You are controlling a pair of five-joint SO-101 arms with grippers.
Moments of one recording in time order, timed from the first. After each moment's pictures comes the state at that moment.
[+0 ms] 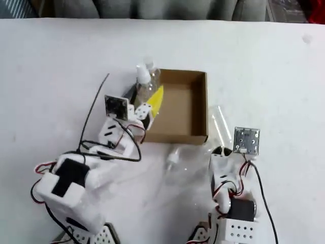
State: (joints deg) left arm 15.0 10.1 65.3 -60.8 11.6; right arm 3.1 -102.5 95.3 56.7 3.0
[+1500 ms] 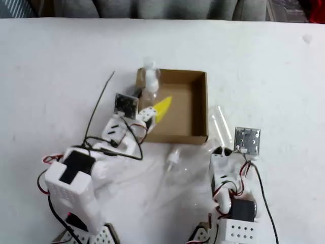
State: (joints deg) left arm 15.0 17.0 60.9 -56.5 6.5; right arm 3.3 -102.5 95.9 56.7 3.0
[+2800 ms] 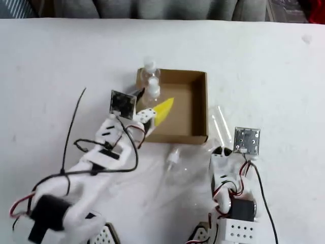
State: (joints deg) left arm 16.7 -13.6 71.0 -34.0 6.5; right arm 3.3 -102.5 95.9 56.7 3.0
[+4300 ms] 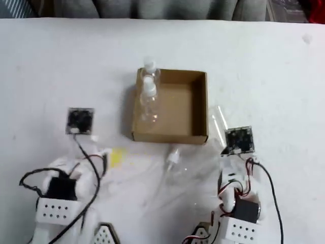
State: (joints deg) left arm -1.6 -74.7 77.9 60.6 6.5; right arm 9.9 -102.5 95.9 51.4 25.8
